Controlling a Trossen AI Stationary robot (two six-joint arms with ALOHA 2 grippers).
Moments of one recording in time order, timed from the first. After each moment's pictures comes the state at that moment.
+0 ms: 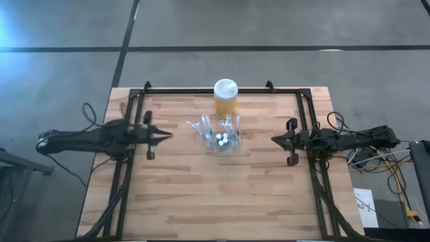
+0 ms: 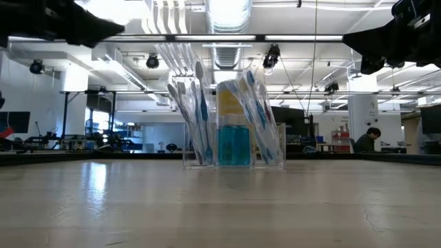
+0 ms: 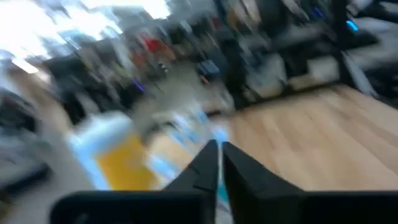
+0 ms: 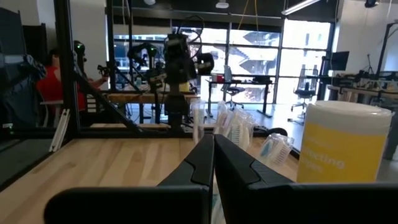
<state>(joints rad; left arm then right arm) 0.03 0.34 0.30 0.04 -0.06 0.28 0.12 0.22 0.01 0.37 0.21 -0.04</state>
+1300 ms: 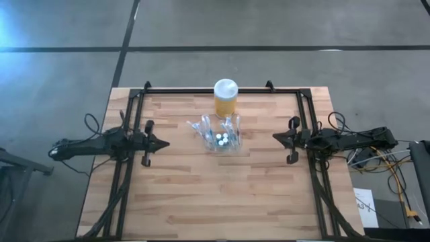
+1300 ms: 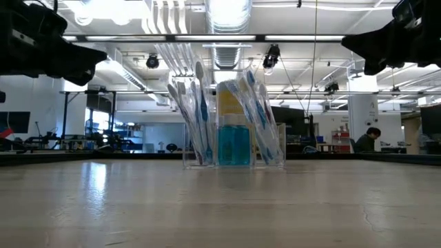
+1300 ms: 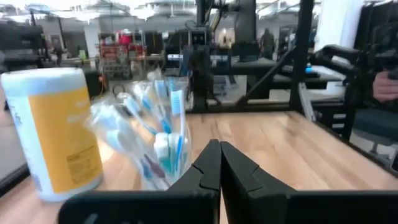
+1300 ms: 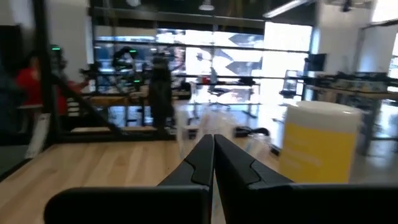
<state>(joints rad) 0.04 0.01 0.01 0.04 0.06 0.02 0.12 0.16 0.01 0.33 0.28 -0.05</state>
